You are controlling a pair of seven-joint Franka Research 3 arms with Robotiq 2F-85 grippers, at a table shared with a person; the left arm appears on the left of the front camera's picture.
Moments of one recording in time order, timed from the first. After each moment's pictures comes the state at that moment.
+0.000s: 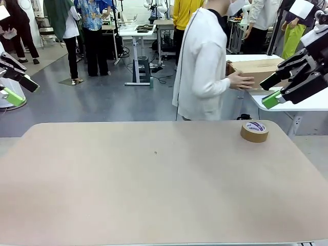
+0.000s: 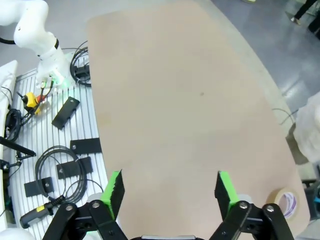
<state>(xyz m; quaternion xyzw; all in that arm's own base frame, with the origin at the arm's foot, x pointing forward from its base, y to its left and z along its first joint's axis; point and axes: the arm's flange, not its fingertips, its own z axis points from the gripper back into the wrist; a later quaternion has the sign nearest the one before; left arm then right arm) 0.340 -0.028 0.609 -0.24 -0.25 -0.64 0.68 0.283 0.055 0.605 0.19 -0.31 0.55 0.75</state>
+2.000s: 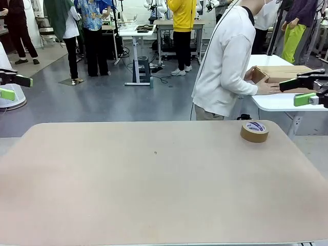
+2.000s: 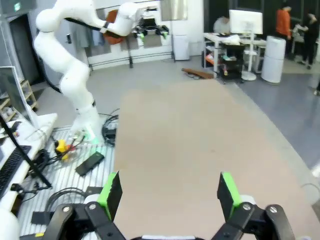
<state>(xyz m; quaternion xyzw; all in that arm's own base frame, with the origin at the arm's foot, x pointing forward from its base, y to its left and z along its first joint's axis) 0.380 0.064 0.528 -0.39 -0.44 -0.53 0.61 0.339 -0.063 0.521 0.40 -0.43 0.50 0.63</state>
